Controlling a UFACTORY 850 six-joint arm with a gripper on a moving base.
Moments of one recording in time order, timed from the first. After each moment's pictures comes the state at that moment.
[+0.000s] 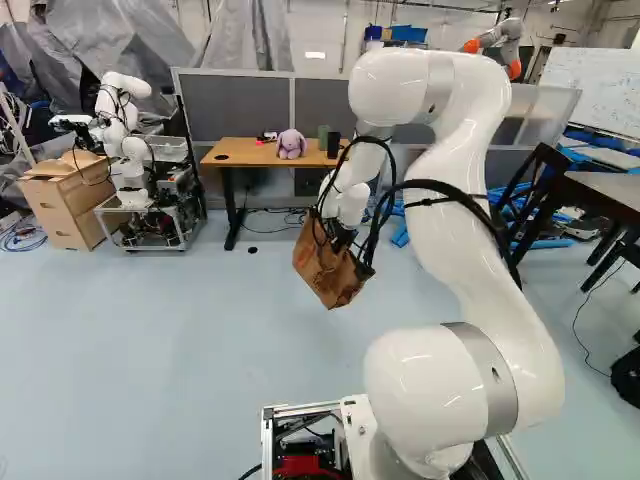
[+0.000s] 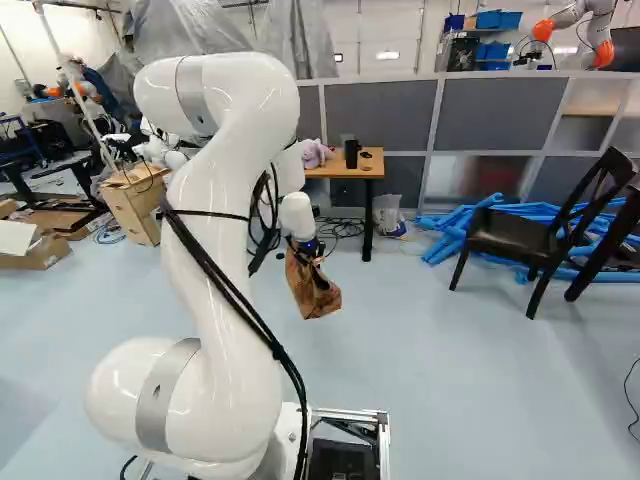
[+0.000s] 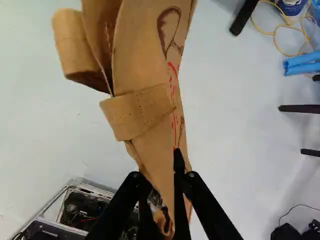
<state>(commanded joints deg) -1.0 -38.9 -57.7 -3.1 -2.3 -22.9</state>
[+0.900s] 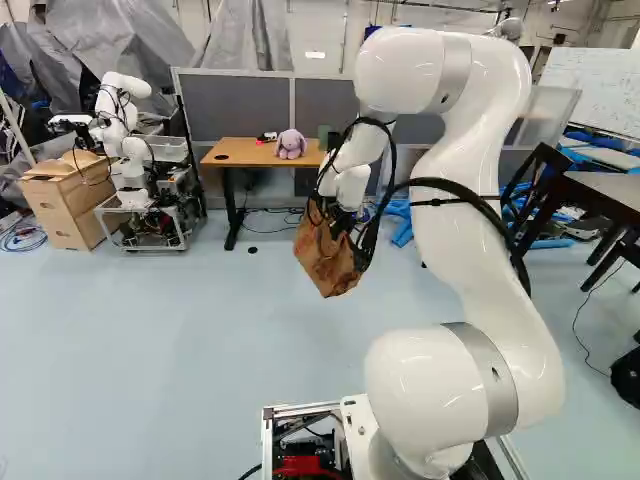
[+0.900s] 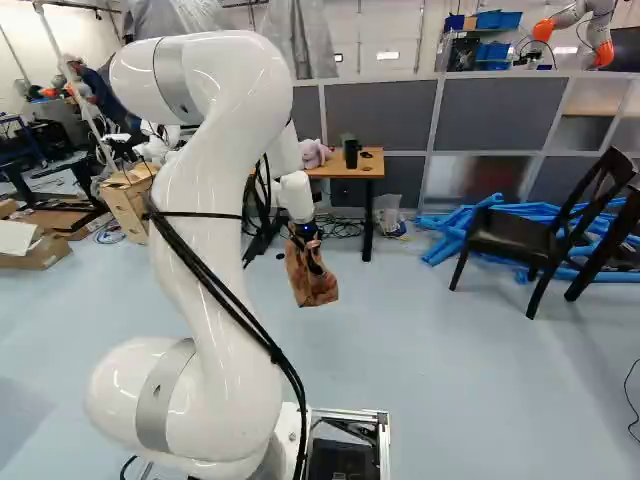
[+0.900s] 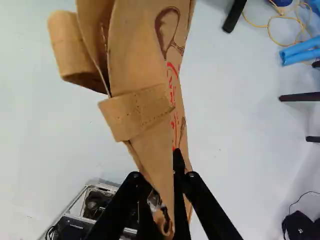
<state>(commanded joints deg) -0.7 -34.9 -61.9 3.4 -11.6 -22.9</state>
